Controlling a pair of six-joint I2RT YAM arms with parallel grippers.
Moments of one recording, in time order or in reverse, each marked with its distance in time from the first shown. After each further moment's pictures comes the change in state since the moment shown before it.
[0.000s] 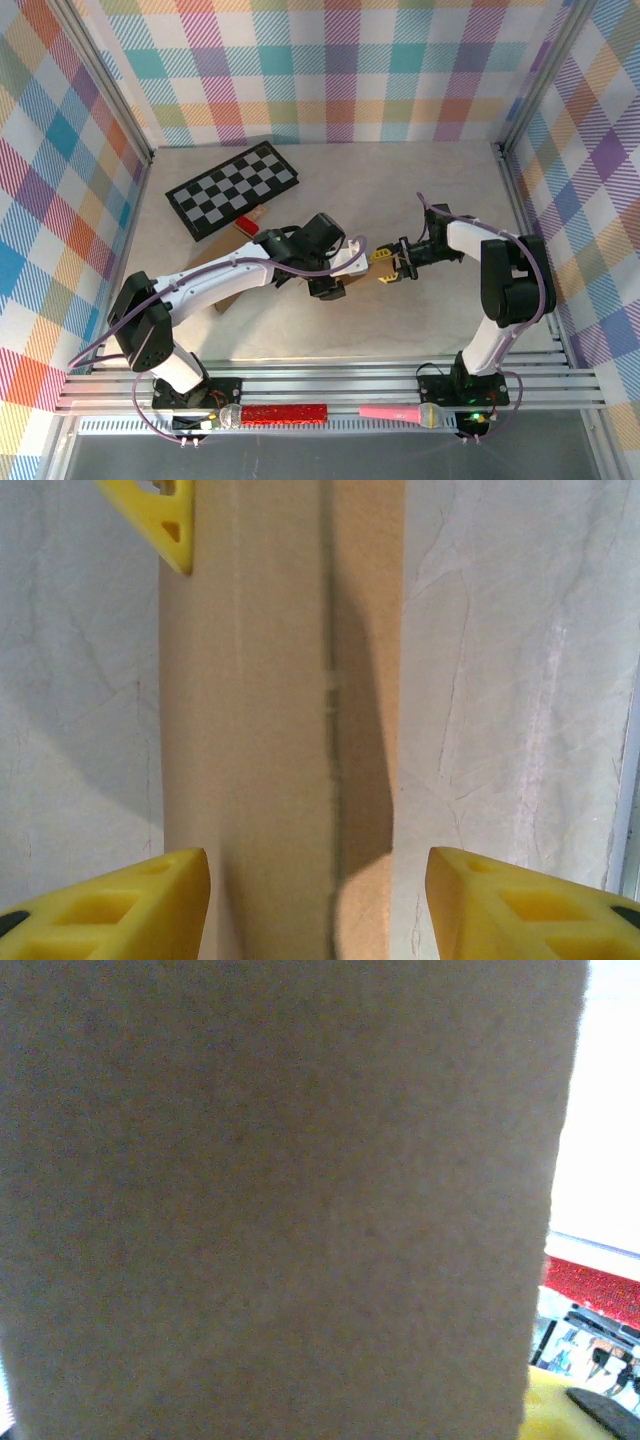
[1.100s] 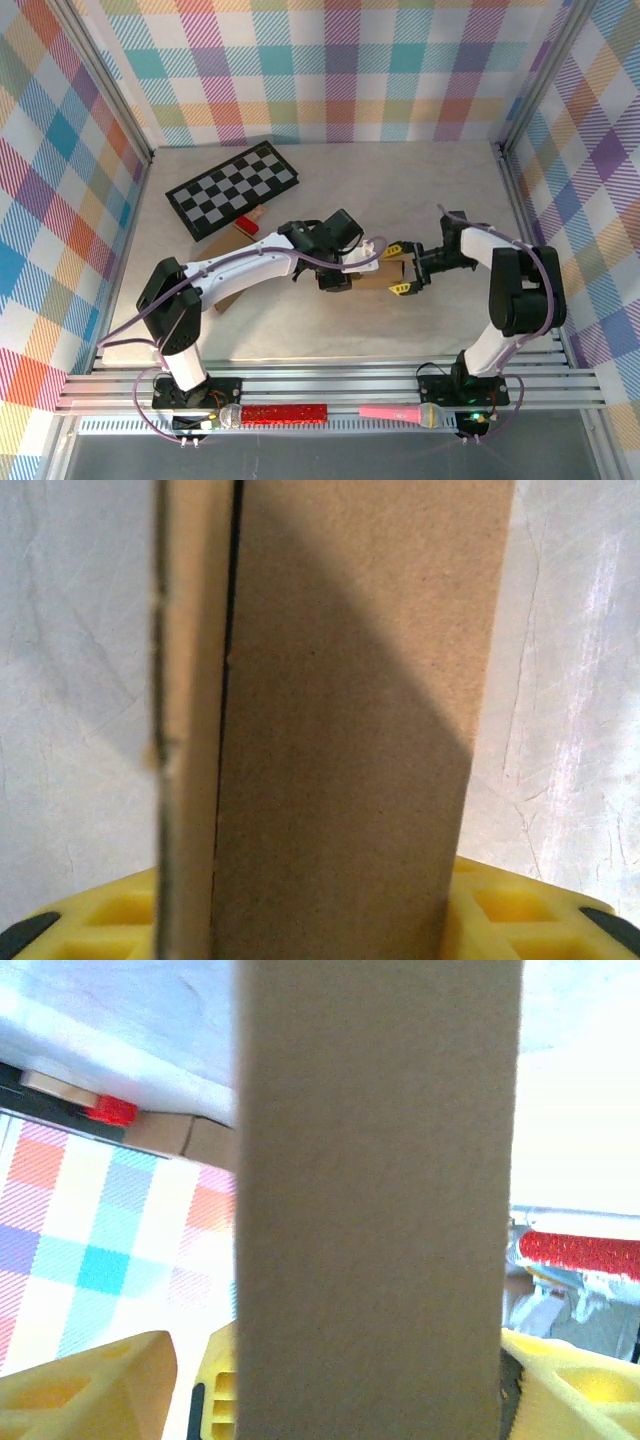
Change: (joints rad) left arm -0.005 0.173 0.164 -0.084 -0.087 0.072; right arm -0.102 -0.095 -0.069 -0.045 0.113 0.175
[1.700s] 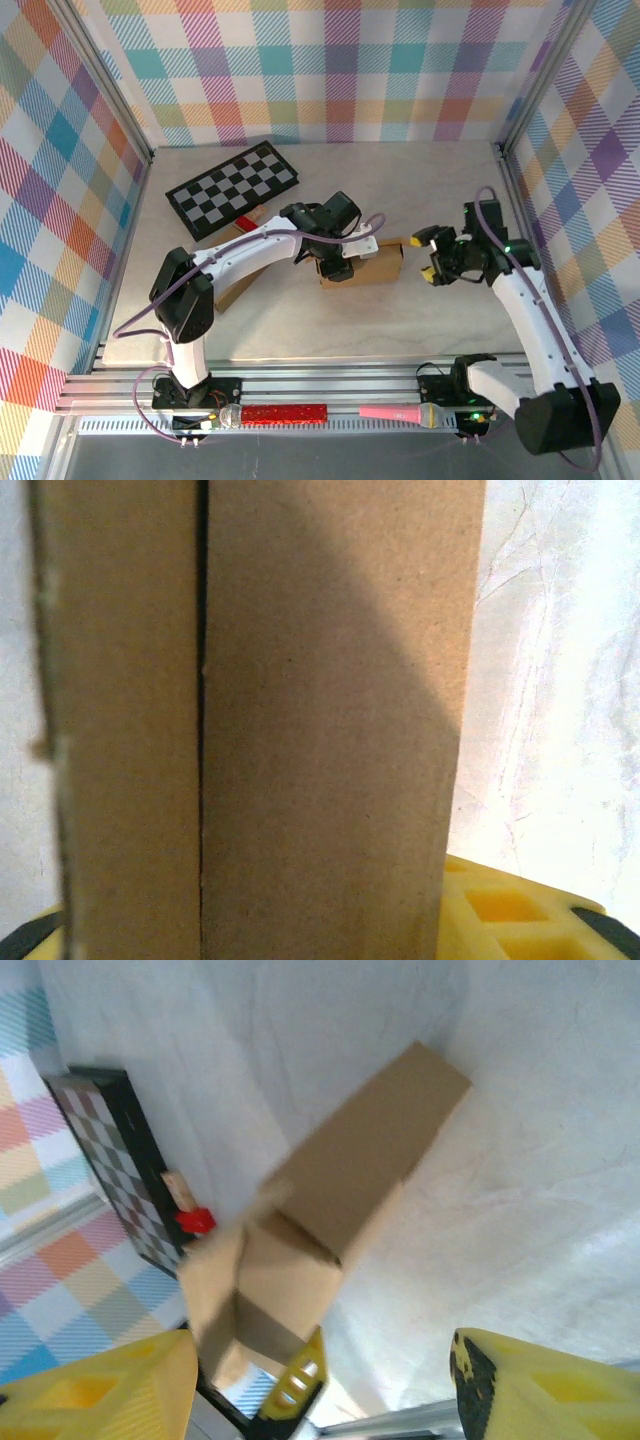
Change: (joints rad) left arm 0.070 0.090 0.137 -0.098 0.107 -0.056; right arm 0.163 -0.636 0.066 -0.125 0.679 0.072
